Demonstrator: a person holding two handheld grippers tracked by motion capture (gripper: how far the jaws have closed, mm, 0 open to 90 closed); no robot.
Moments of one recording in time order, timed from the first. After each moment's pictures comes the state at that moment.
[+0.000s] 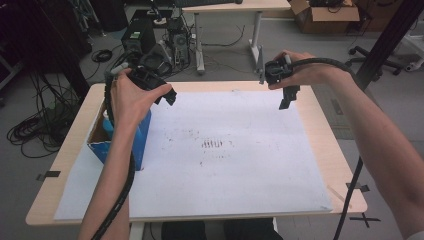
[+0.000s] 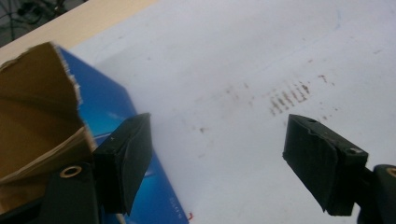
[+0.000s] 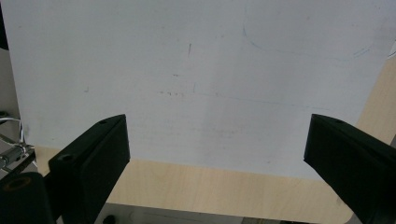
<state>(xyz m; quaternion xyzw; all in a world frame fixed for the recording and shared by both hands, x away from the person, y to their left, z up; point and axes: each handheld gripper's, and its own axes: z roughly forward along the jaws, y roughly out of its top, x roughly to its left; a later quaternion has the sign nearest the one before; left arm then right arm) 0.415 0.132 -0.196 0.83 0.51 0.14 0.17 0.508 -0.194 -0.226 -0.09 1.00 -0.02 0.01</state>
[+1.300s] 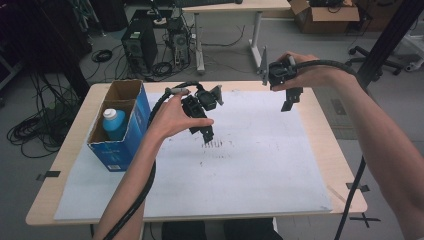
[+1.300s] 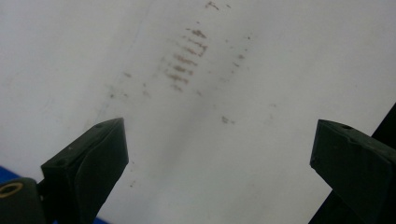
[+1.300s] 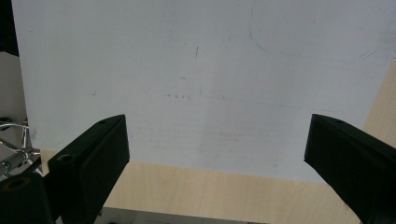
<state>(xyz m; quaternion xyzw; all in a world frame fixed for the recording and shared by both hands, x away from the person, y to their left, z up) 0.413 0.035 -0.276 0.96 0.25 0.02 0.08 0.501 -0.202 -0.225 -0.09 1.00 0.00 0.01</state>
